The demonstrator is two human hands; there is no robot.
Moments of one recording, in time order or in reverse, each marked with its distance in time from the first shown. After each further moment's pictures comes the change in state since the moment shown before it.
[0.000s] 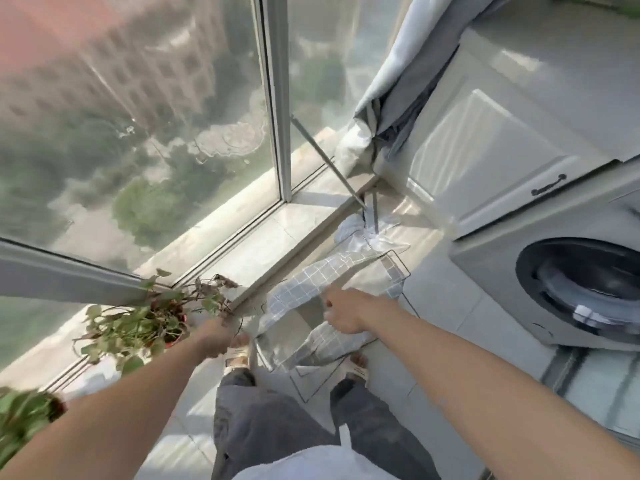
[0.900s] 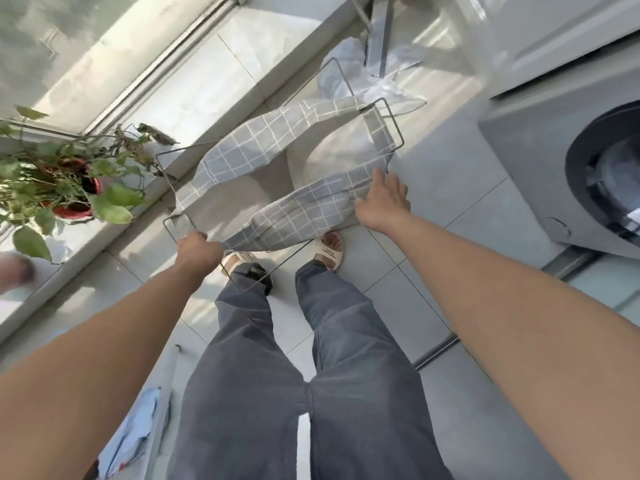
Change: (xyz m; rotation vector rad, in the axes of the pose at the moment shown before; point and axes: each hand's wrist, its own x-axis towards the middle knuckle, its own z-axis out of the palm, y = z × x) left_hand 0.081 0.032 0.207 -0.117 0.207 -0.270; right_hand 0.135 0.237 0.091 0.244 0.230 0.345
